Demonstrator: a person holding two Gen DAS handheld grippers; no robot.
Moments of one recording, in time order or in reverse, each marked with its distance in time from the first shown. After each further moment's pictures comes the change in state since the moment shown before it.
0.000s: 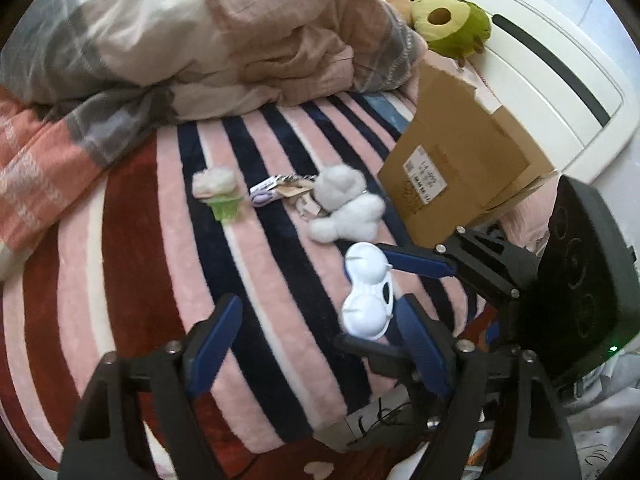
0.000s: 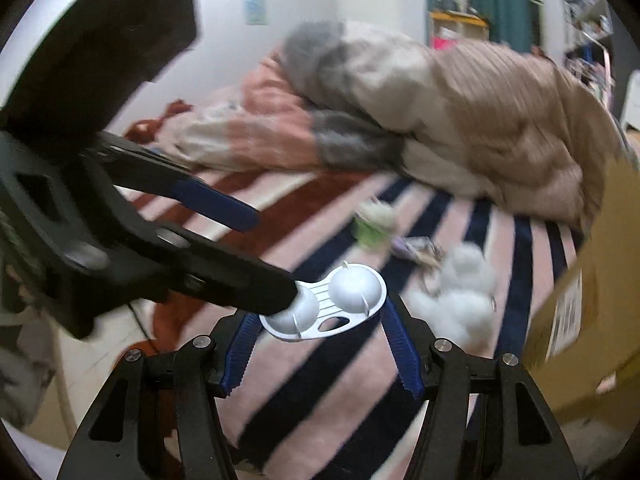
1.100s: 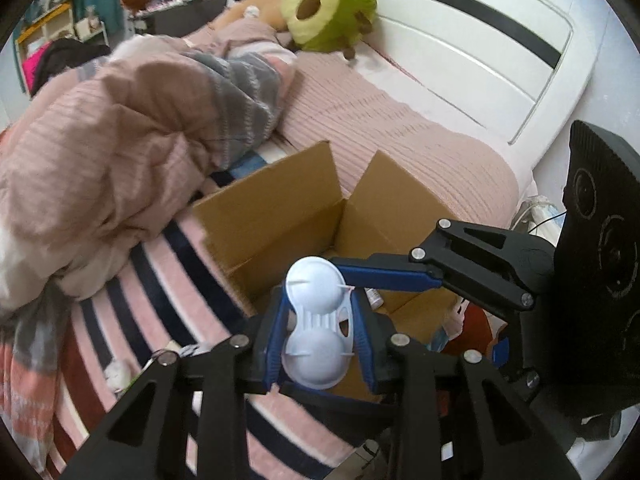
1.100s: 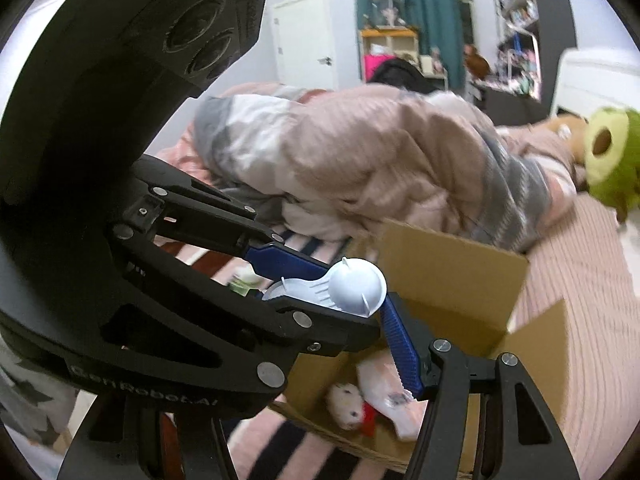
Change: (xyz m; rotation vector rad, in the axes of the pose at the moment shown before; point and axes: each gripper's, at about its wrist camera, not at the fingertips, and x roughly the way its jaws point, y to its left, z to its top) left arm 0.049 -0.194 0.147 0.350 0.040 -0.045; right arm -0.129 -0.153 0.037 0.184 -0.056 -0.145
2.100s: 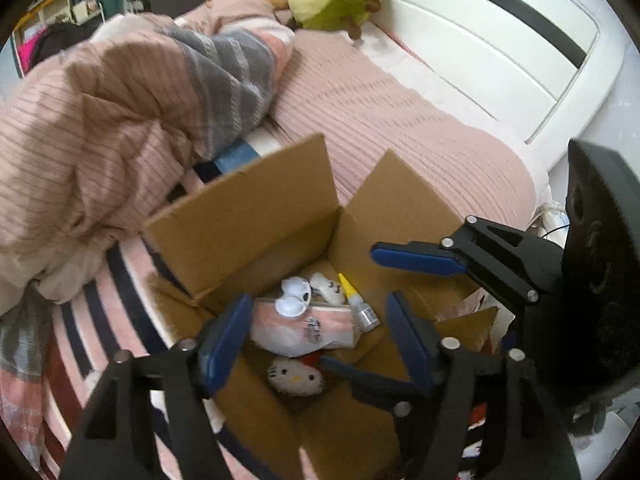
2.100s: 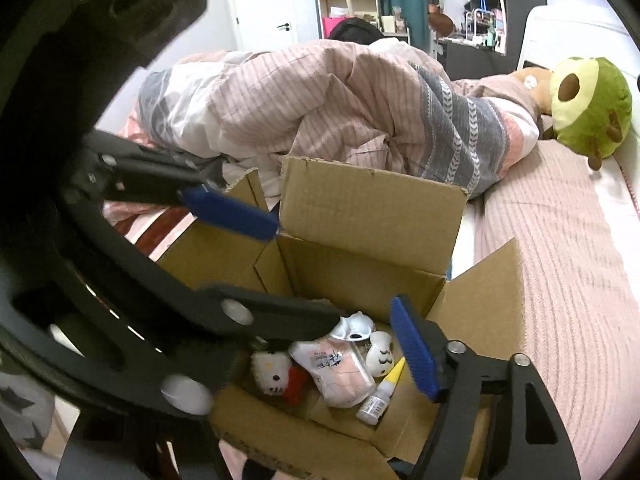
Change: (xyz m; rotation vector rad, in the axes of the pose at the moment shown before) left arm 0.036 -0.007 0.023 -0.034 0.049 0.010; right arm 0.005 -0.052 -0.023 0.059 0.121 -0.107
